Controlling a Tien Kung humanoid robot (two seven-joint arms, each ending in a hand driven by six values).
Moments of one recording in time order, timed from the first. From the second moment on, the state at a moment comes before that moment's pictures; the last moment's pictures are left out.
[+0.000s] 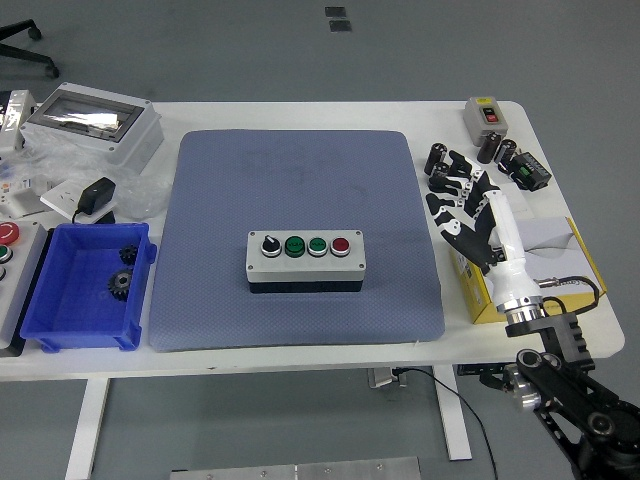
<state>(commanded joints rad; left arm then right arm) -0.03 0.10 -1.76 -0.34 1.62 0.04 0.39 0.13 -0.25 1.00 1.30 -1.07 -0.35 0.60</state>
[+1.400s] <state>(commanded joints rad) -0.04 0.11 -1.75 -0.33 1.61 0.04 0.39 0.12 -0.24 1.09 1.28 -0.87 -0.18 0.58</state>
